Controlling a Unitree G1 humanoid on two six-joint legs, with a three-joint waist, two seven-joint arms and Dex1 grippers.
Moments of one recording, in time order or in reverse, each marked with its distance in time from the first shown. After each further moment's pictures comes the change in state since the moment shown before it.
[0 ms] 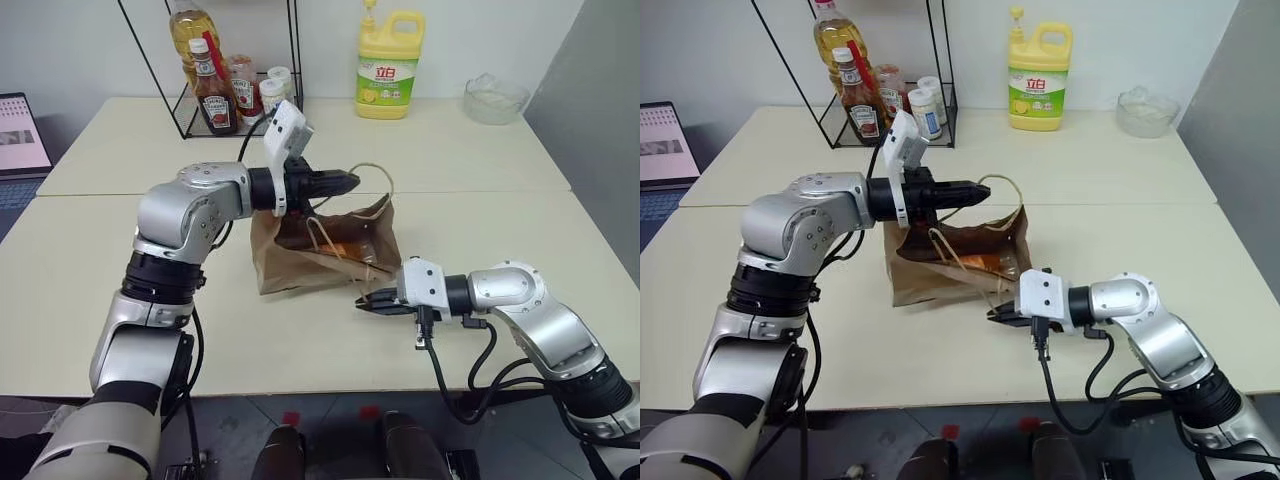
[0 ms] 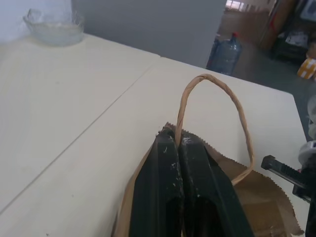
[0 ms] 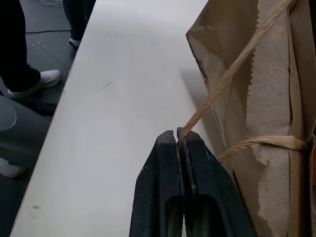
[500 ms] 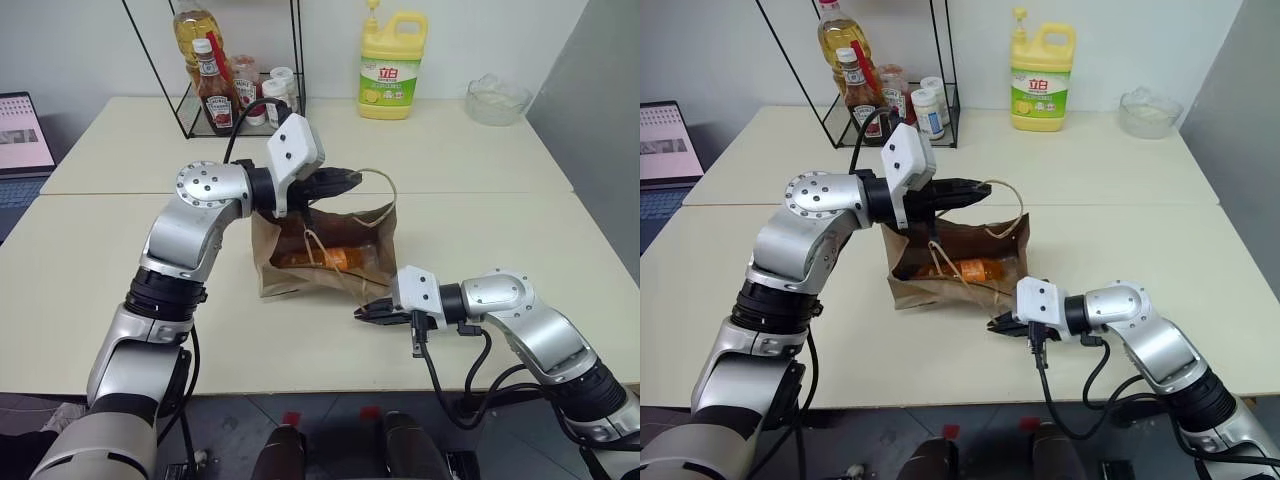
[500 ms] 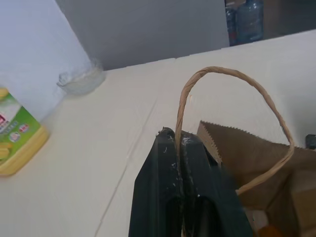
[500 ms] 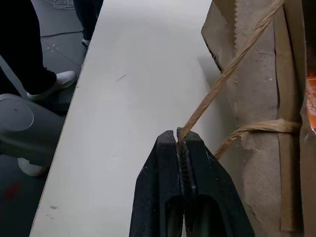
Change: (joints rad) left arm 0.058 -0.024 -0.047 0.017 0.274 -0.446 -0.027; right arm 0.013 0.004 0.029 0.011 0.012 0.036 0.000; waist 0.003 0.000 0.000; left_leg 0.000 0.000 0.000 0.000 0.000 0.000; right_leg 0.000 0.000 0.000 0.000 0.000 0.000
